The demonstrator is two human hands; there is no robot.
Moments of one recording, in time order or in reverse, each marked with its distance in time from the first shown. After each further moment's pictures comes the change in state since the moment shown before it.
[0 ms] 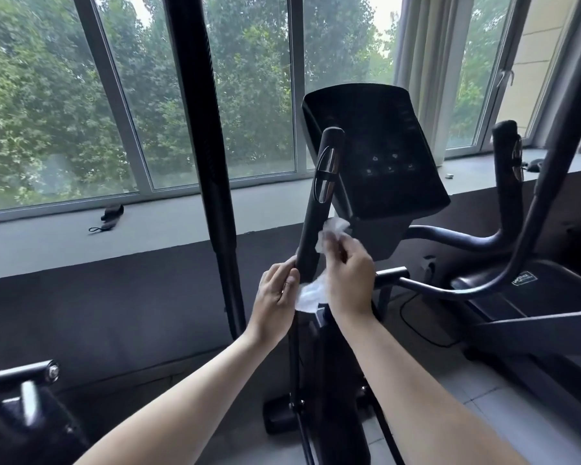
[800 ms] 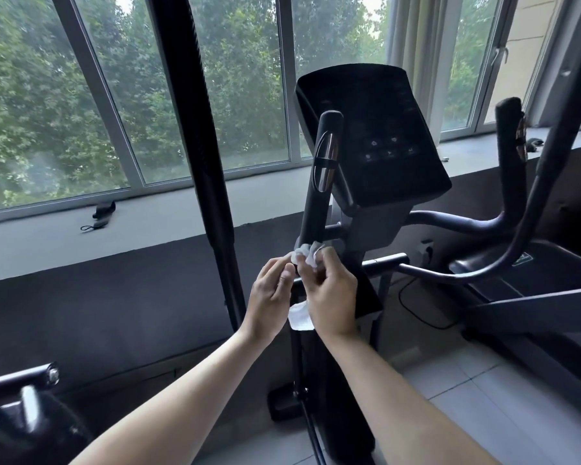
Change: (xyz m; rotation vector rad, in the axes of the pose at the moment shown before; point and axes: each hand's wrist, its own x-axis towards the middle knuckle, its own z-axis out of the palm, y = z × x) left_hand 0.001 -0.004 -0.011 -0.116 -0.045 -0.018; right_hand -0.038 0.025 0.023 -0.052 0.002 -0.235
